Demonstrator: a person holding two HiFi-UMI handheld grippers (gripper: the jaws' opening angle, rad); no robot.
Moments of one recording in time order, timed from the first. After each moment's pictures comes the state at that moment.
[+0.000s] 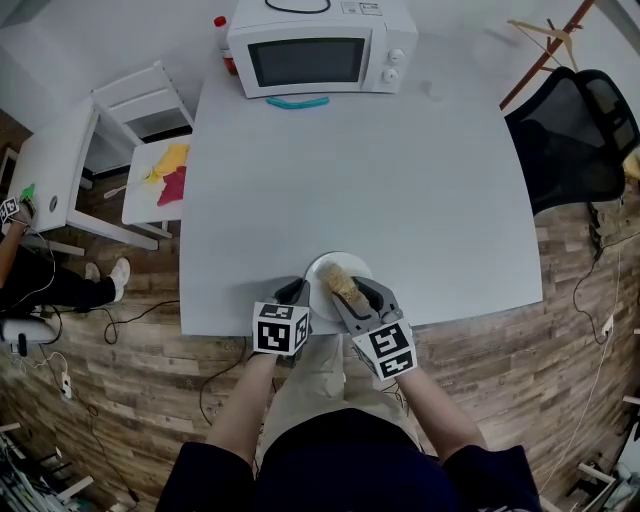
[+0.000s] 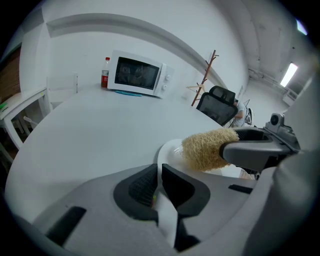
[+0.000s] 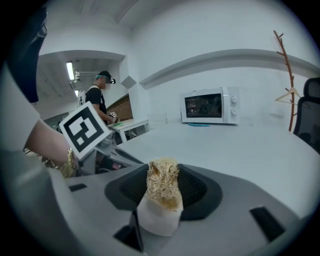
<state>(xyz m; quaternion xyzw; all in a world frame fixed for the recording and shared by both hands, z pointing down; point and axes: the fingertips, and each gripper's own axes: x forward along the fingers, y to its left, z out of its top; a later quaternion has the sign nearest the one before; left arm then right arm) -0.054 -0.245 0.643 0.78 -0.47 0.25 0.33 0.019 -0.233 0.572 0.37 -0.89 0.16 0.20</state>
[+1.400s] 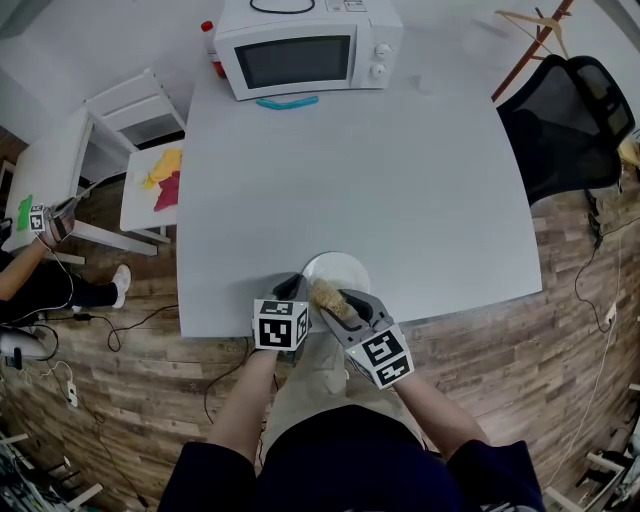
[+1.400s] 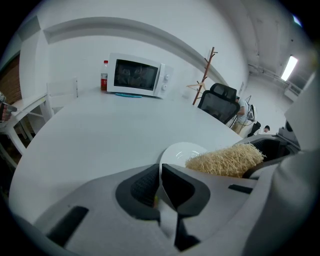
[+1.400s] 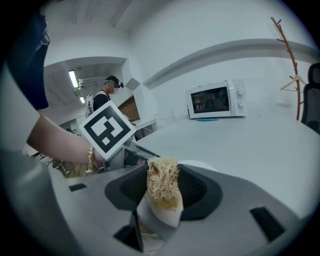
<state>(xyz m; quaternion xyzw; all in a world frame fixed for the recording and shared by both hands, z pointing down) -0.053 -0.252 0.643 0.78 -0.48 0.26 0.32 0.004 -0.199 0.573 0.34 -0.90 0.19 0.20</state>
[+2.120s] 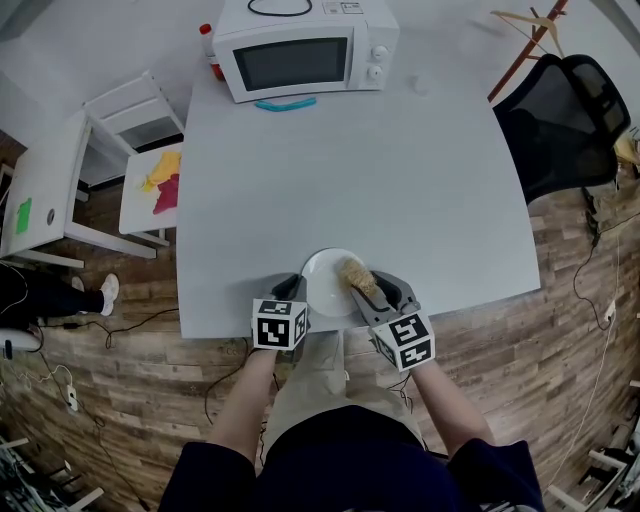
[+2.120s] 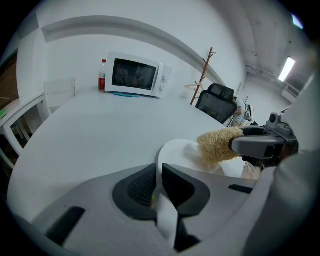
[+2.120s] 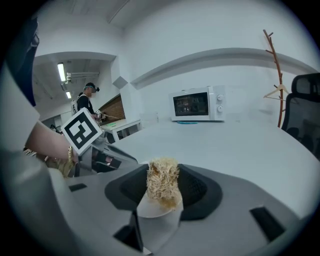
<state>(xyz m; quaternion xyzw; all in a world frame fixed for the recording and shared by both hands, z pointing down) -0.053 -0.251 0.645 0.78 -0.47 0.26 0.32 0.068 -0.237 0.576 0.41 -0.87 0.18 0.21</state>
